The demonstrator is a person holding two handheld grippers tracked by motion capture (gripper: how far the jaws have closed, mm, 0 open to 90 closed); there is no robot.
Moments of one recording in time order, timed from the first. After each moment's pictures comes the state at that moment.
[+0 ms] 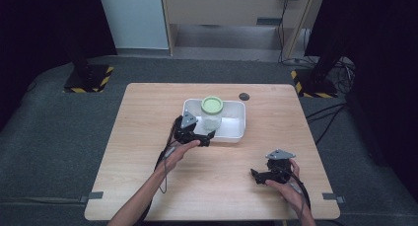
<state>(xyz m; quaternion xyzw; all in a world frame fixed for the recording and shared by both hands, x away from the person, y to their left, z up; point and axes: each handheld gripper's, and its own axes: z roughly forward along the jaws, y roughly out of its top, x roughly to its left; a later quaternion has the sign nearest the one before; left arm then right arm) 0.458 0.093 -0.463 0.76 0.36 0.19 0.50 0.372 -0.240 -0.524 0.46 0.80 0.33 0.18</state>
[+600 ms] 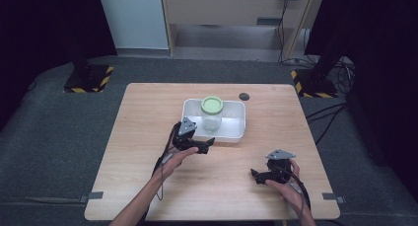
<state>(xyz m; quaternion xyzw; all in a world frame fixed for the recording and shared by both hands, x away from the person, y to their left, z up) 0.439 0.096 -0.468 0.77 0.34 0.18 0.50 0.372 -0.240 -0.524 0.46 0.80 0.33 0.18</state>
